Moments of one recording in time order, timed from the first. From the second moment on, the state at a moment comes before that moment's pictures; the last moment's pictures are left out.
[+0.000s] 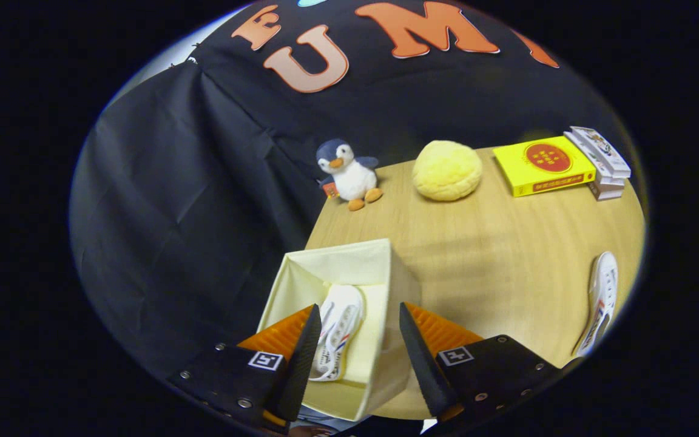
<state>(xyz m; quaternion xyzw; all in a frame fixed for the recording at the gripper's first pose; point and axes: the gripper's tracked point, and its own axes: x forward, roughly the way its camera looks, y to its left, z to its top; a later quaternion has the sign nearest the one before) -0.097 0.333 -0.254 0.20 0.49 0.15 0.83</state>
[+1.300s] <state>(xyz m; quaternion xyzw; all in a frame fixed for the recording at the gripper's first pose) -0.227 -0.030 -0.406 -0.01 0.56 -0.03 0.83</state>
